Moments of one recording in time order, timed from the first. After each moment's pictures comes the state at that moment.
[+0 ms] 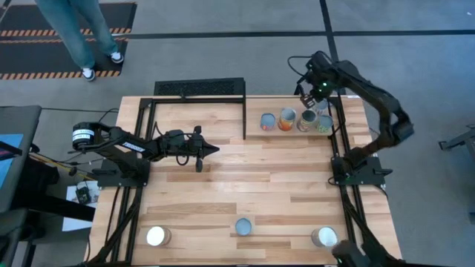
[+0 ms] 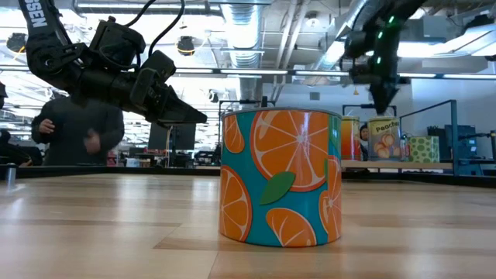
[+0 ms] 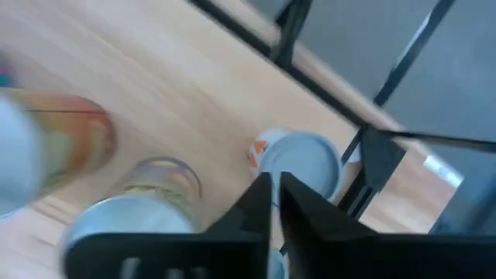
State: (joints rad) left arm 0.26 1.45 0.27 0.93 0.15 0.01; right arm -1.00 1.48 1.34 -1.16 0.18 -0.05
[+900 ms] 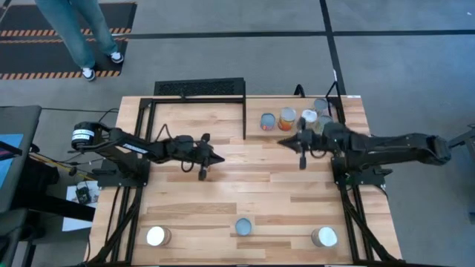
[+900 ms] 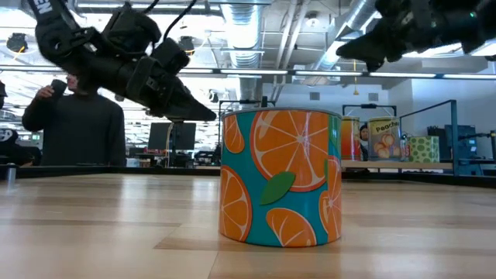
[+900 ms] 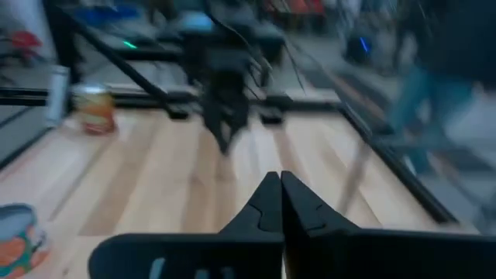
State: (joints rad) left arm 0.13 1.45 0.40 0.70 0.15 0.05; right arm -0.16 0.76 0.40 0.23 -0.06 -0.07
